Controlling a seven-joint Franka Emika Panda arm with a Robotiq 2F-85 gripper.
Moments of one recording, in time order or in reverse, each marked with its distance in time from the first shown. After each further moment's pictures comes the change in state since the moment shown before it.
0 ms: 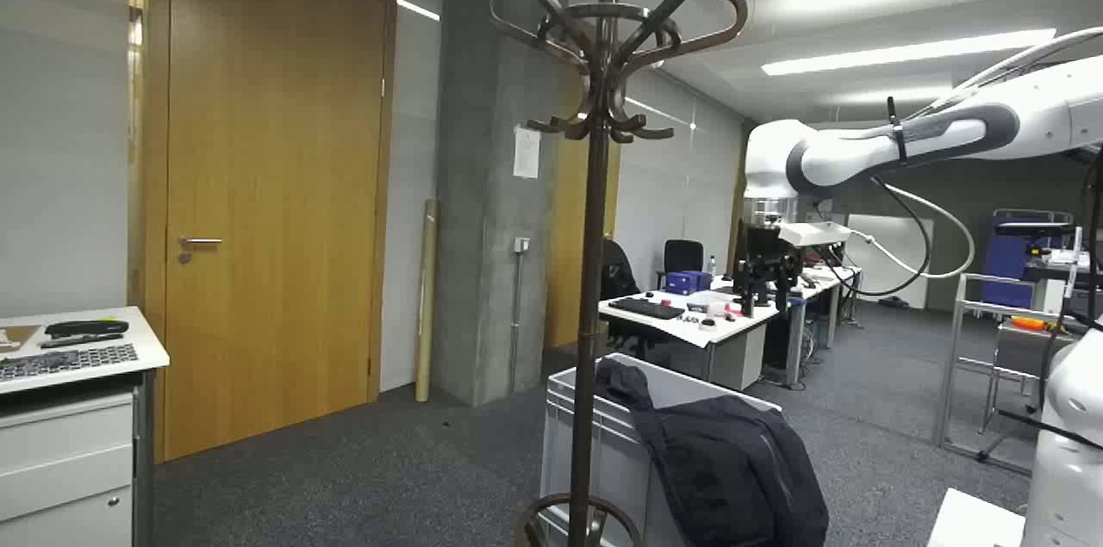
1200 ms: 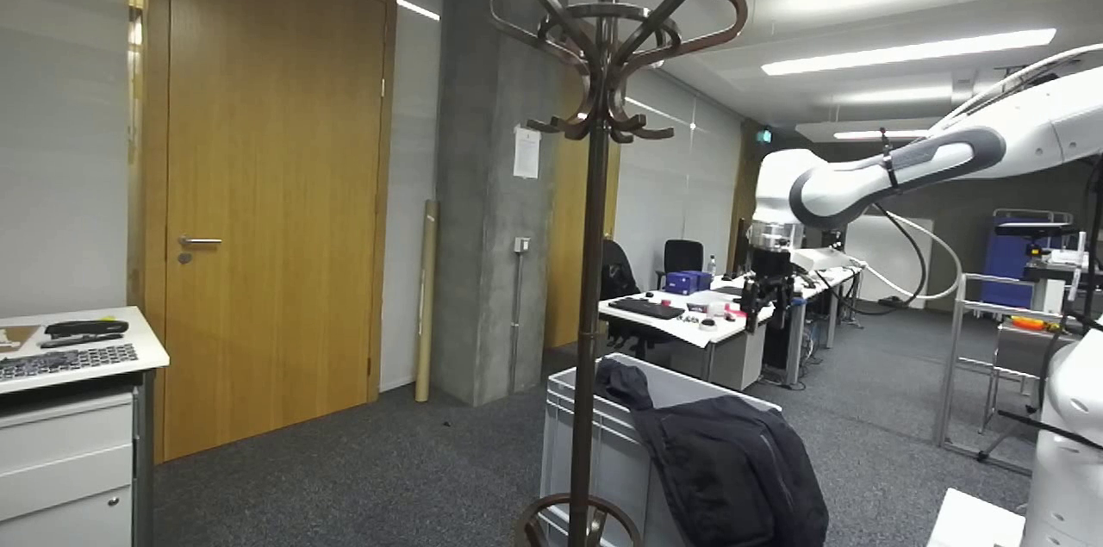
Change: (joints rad) arm 0.014 -0.003 -0.122 -0.144 -0.006 0.204 -0.232
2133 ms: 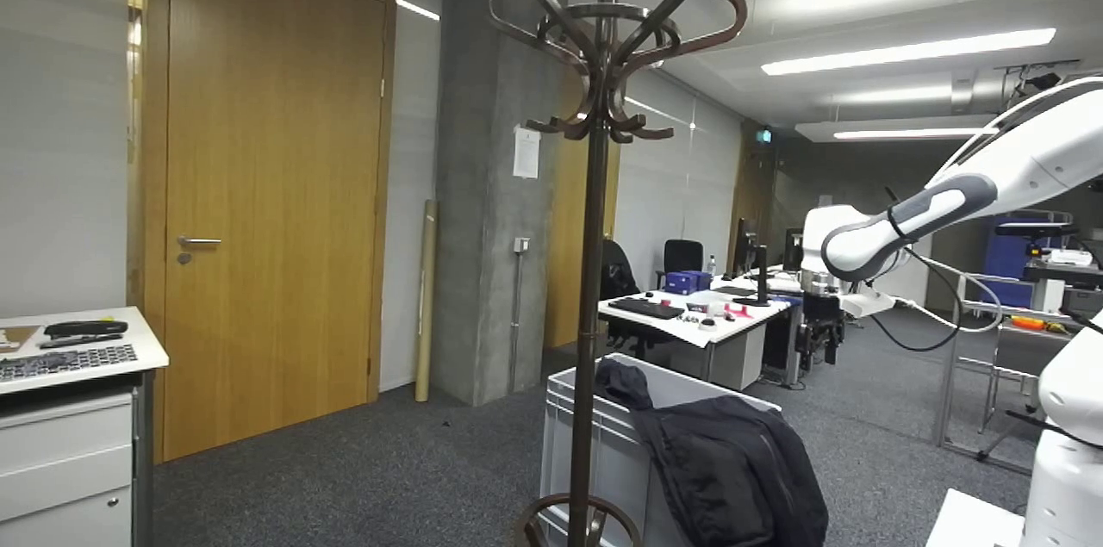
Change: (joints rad) arm -0.157 0.000 -0.230 -0.235 -0.161 0.190 -0.206
